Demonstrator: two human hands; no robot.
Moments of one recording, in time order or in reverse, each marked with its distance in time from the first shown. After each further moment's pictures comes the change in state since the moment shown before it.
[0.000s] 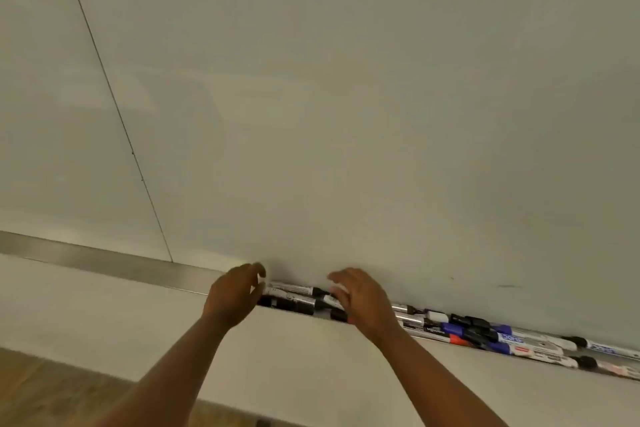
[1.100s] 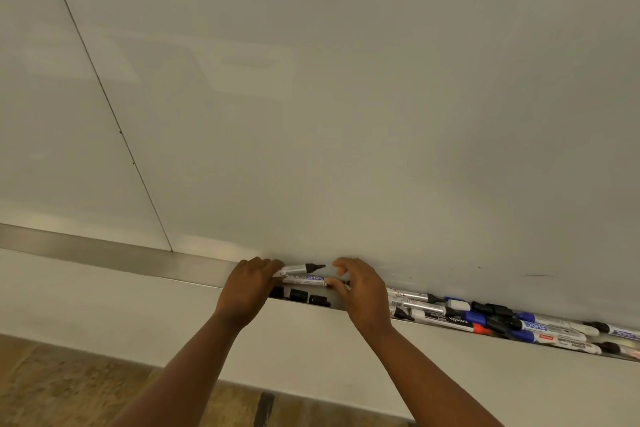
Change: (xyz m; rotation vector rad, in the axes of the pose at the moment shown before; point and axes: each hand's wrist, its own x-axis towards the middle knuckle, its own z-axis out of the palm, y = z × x) left_hand 0.013 -0.019 0.018 0.184 0.023 0.291; right_hand 0.010 -0.014 0.044 0.177 0.117 0.244
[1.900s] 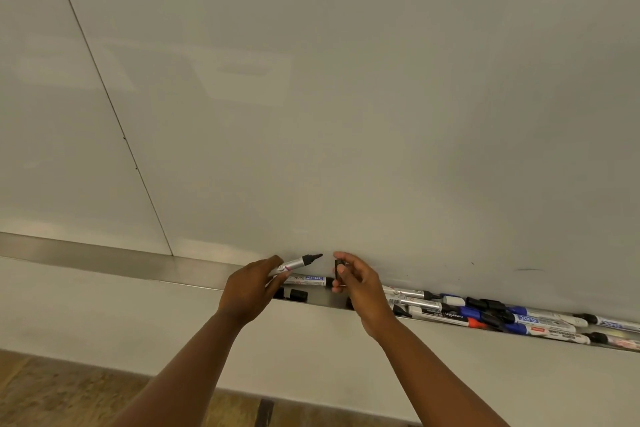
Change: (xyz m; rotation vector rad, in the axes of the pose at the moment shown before) left_hand -0.002 0.003 -0.006 -0.263 0.032 -0.134; right_hand 0.001 -0.022 -0.014 0.820 -0.119 0.501
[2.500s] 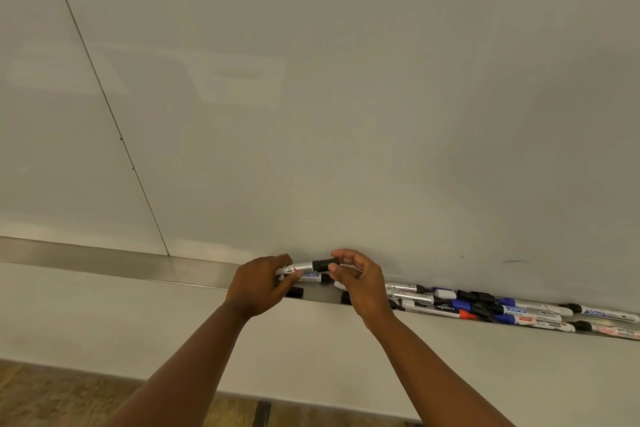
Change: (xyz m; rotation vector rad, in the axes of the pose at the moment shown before) left_hand 0.006 0.018 -0.005 -0.003 -0.041 0.092; right_hand -0.007 -0.003 -0.005 -0.085 0.067 -0.161
